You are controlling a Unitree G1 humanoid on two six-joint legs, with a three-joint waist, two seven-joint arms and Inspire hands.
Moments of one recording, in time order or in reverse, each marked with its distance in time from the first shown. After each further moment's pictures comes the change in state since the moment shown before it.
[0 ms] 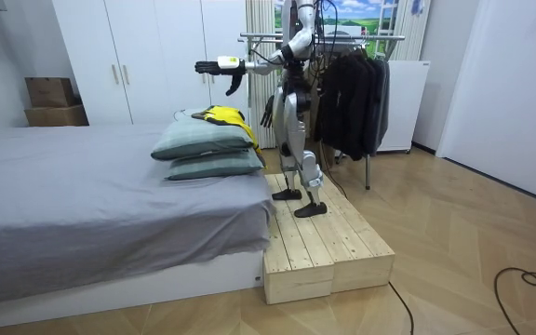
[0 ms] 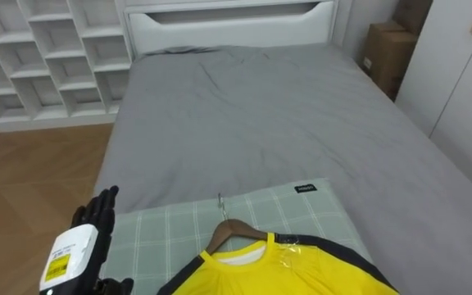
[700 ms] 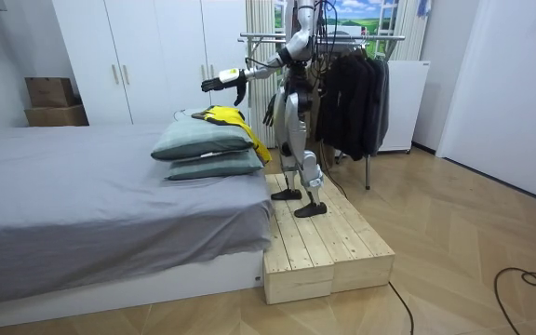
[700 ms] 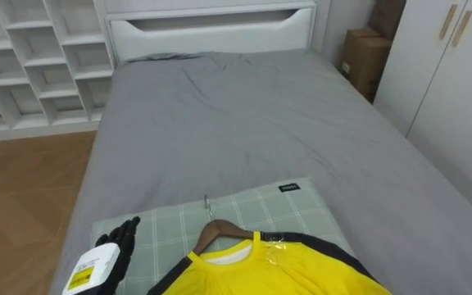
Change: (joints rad) left arm -0.072 -0.026 -0.038 0.166 0.000 0.027 -0.154; right arm -0.008 0.000 -0.001 0.000 0.000 0.005 0.015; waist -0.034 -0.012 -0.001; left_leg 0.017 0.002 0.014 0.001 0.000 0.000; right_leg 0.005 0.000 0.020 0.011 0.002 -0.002
